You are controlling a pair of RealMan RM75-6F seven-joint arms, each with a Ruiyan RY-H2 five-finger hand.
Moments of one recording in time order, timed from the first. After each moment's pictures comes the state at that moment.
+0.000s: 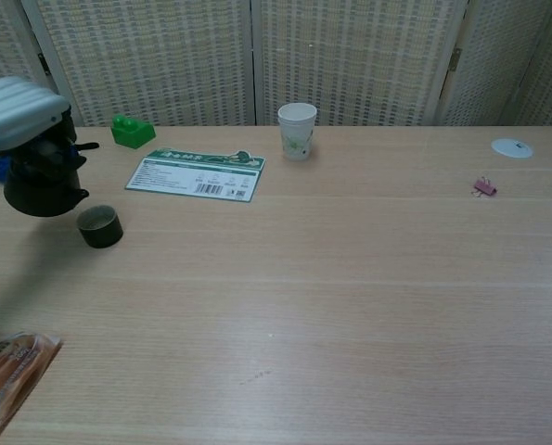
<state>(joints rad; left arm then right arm) -0.68 -1.57 -0.13 -0.97 1.42 1.12 0.25 -0.01 -0.97 0.16 -1.71 -1.44 1.65 -0.09</state>
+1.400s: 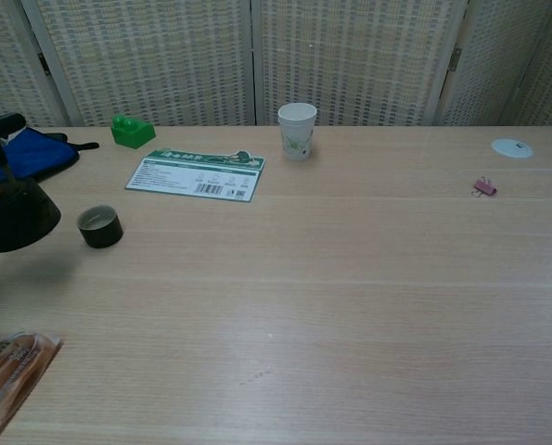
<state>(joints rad) -0.50 -1.40 -0.11 -1.24 1.43 1.22 -0.17 0.01 -0.97 0.15 -1.72 -1.45 1.63 -0.10</state>
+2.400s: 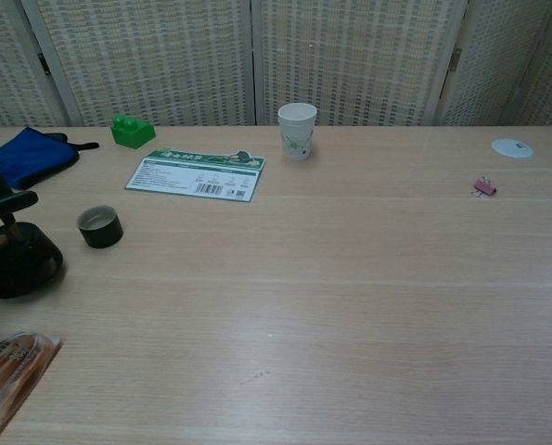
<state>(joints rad) -0.47 -1.50 -0.04 -1.08 1.49 1.20 -0.09 0.01 -0.98 0.15 -1.71 -1.44 1.61 -0.10</state>
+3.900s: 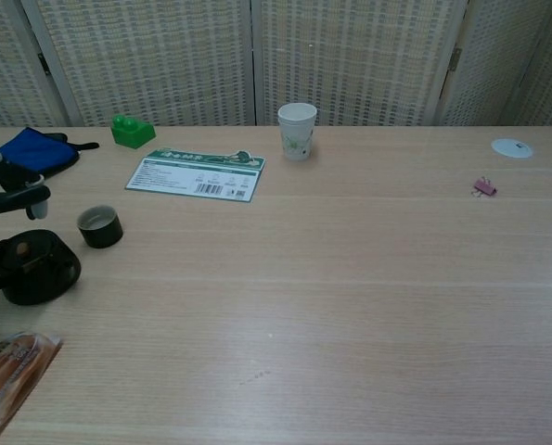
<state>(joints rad) -0.46 -1.44 -0.07 -1.27 1.43 1.17 0.01 -0.01 -0.97 0.14 -1.69 -1.45 1.63 -0.07</state>
